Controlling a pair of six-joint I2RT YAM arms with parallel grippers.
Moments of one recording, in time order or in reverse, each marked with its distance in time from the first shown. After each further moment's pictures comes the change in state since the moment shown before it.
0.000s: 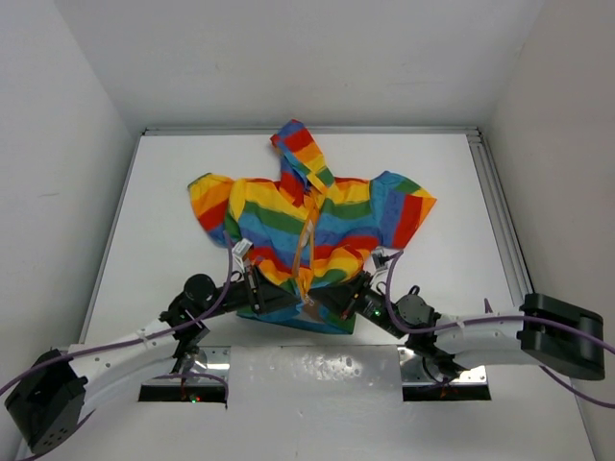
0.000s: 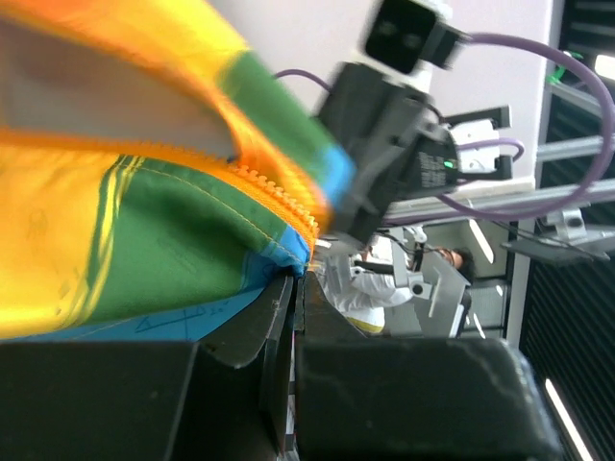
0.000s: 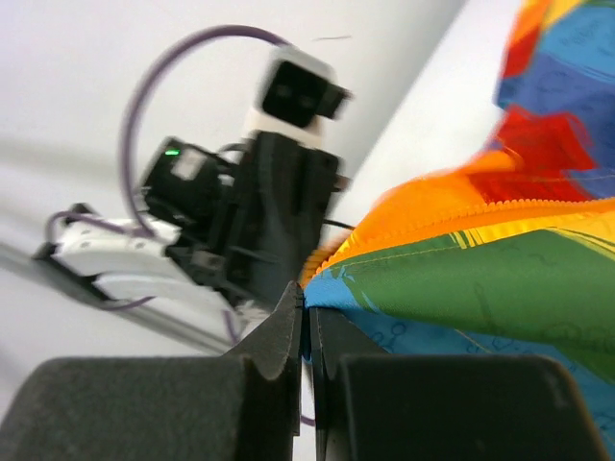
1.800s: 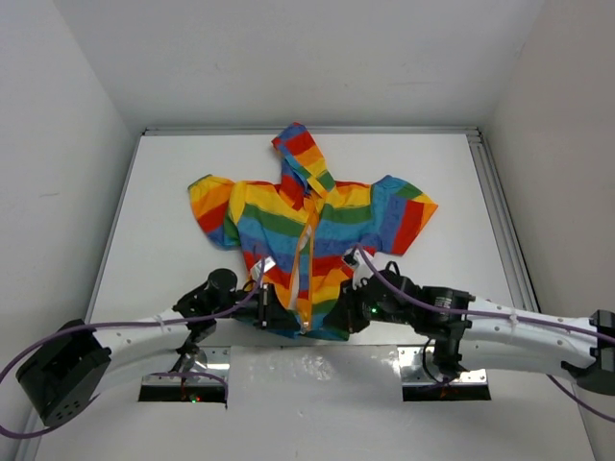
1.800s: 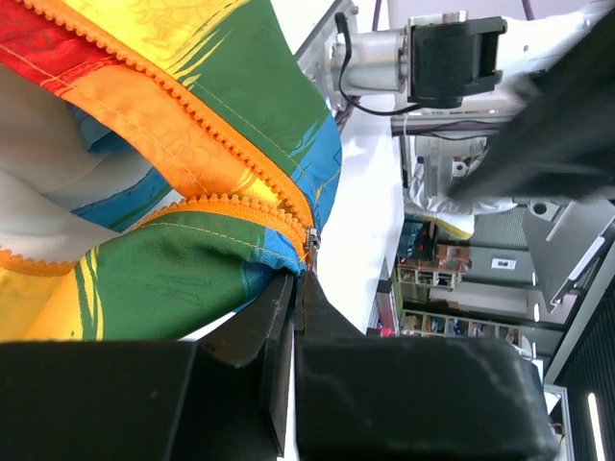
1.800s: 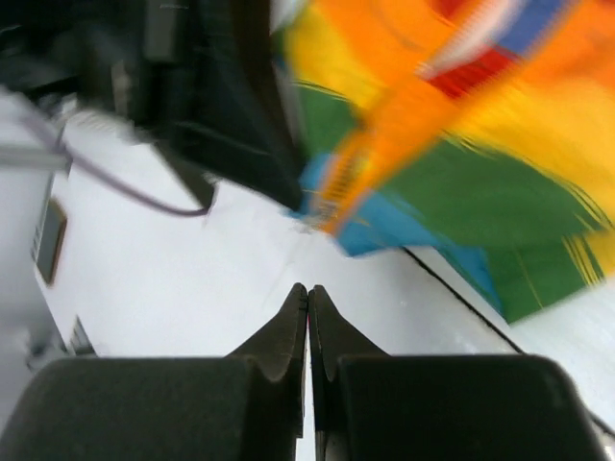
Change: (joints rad) left arm -0.006 0.222 0.022 -0.200 0.174 0.293; right arm 0.011 -0.287 0.469 -1.482 -0.200 -0.071
